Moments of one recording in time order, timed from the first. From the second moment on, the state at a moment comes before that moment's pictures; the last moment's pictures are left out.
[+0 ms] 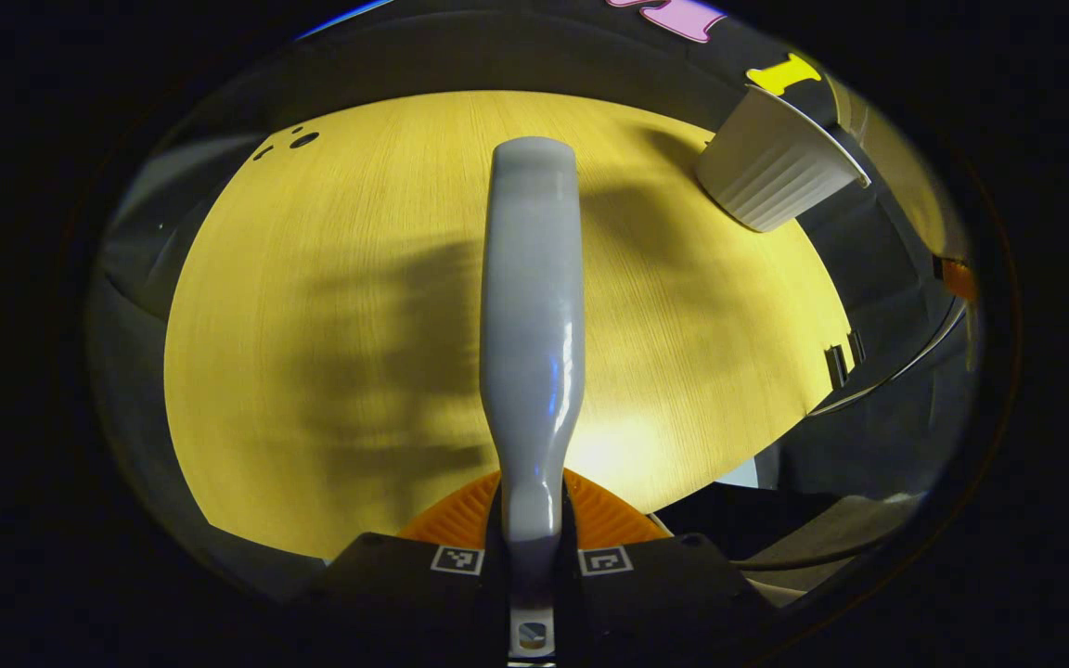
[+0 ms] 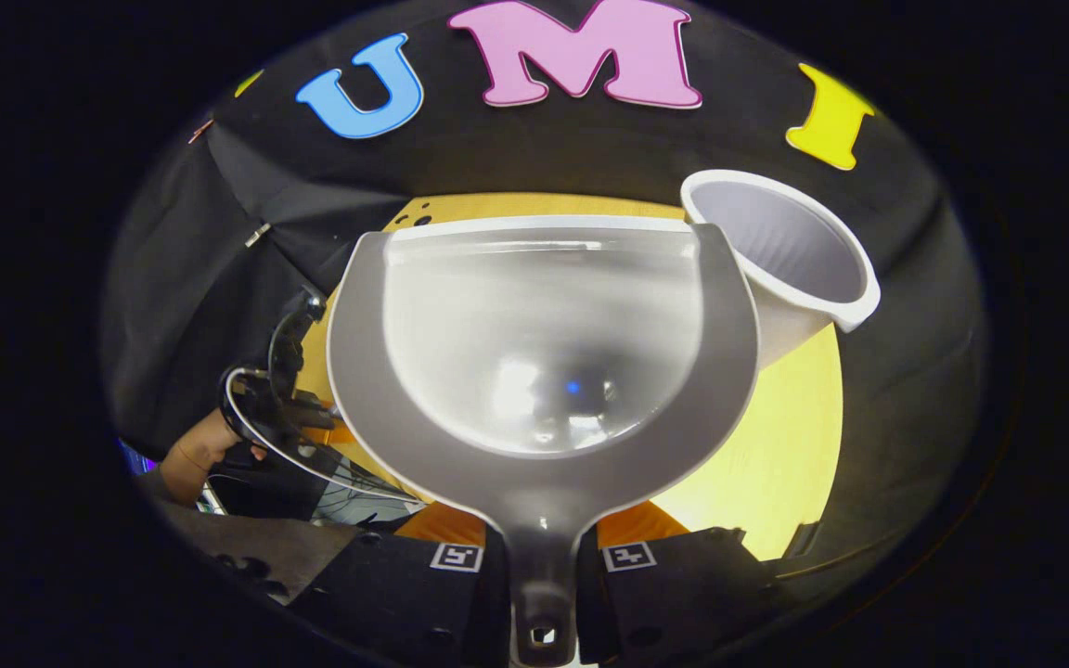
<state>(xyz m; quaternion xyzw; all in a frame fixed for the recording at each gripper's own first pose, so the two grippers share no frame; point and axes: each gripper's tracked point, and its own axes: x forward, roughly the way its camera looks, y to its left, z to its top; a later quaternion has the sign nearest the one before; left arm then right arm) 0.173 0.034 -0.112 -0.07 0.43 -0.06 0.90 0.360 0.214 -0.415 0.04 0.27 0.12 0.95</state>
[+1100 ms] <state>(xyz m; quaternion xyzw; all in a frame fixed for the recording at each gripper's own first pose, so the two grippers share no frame) 0.210 0.039 -0.141 -0.07 0.46 -0.01 0.88 0.469 0.222 -0.596 0.02 0.40 0.03 0.92</state>
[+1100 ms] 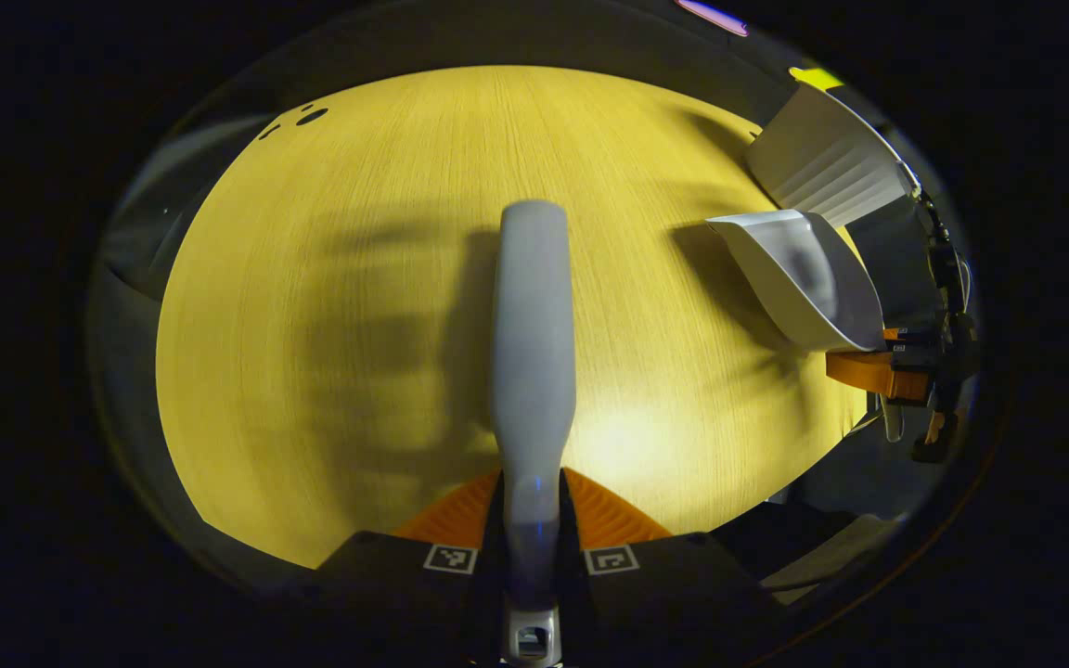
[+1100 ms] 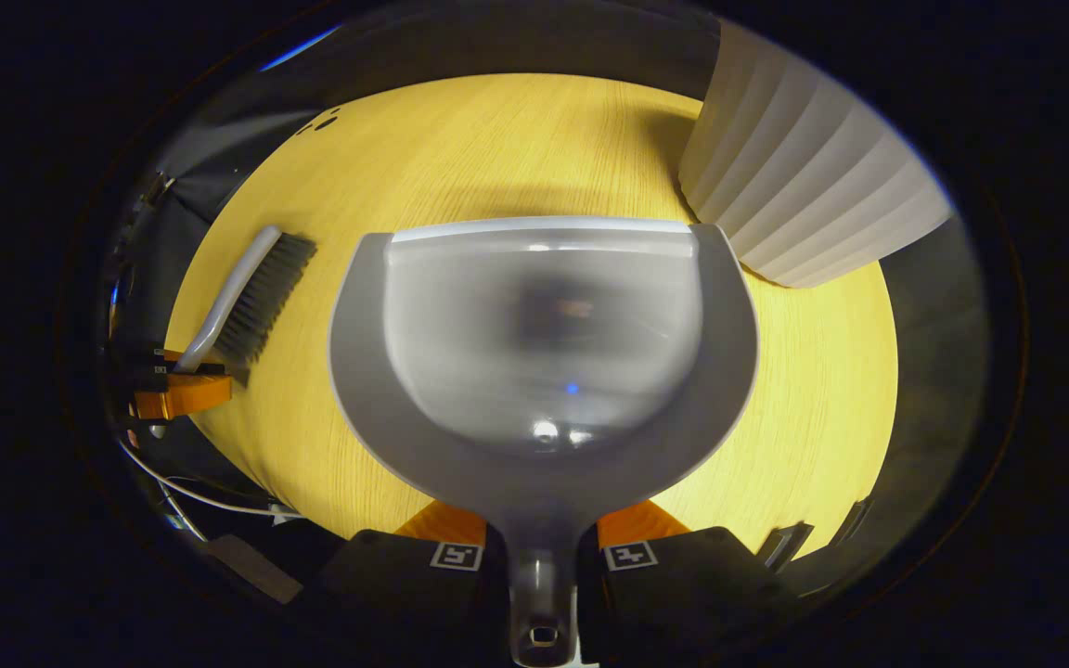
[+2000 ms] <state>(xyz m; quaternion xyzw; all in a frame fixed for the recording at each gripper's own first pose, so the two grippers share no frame) 0.205 0.063 -0.114 0.00 0.43 0.03 0.90 0.447 0.218 -0.574 0.06 0.36 0.04 0.93</state>
